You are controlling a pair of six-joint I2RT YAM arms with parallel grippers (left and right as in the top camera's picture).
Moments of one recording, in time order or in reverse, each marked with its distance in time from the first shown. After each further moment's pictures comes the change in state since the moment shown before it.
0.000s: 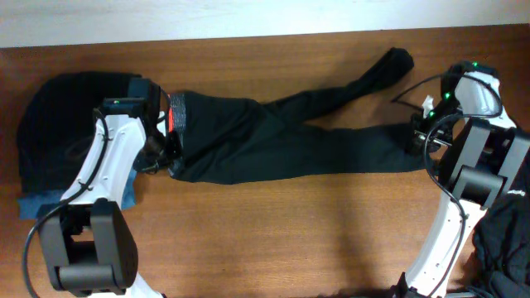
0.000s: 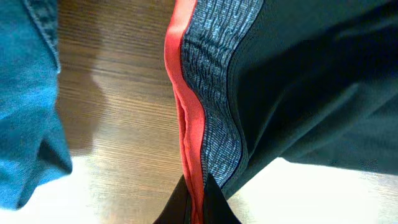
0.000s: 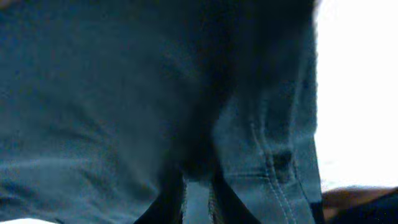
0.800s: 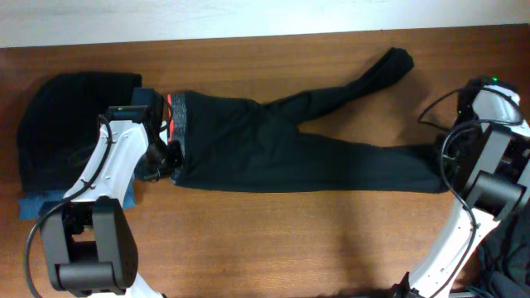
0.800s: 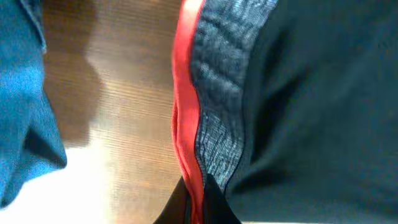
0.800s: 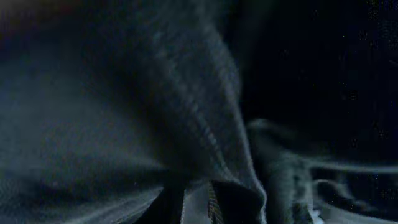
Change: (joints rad) left arm 0.000 0.000 -0.061 -0.009 -0.014 0.000; right arm -0.108 -0.071 -0.151 0.032 0.338 0.151
